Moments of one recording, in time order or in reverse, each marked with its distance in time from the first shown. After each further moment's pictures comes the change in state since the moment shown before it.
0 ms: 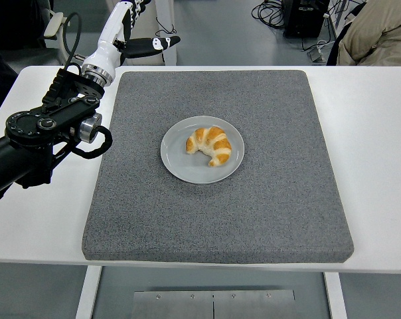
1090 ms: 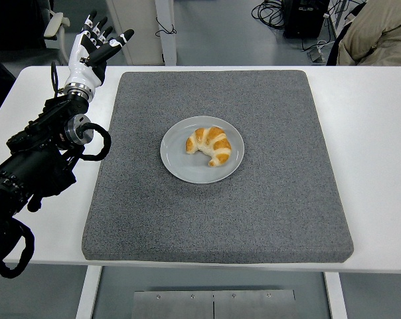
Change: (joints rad) left arm 0.063 -0.165 -0.298 0.429 -0.330 -0.362 0.128; right arm 0.002 0.000 0.003 0.012 0.000 0.004 0.000
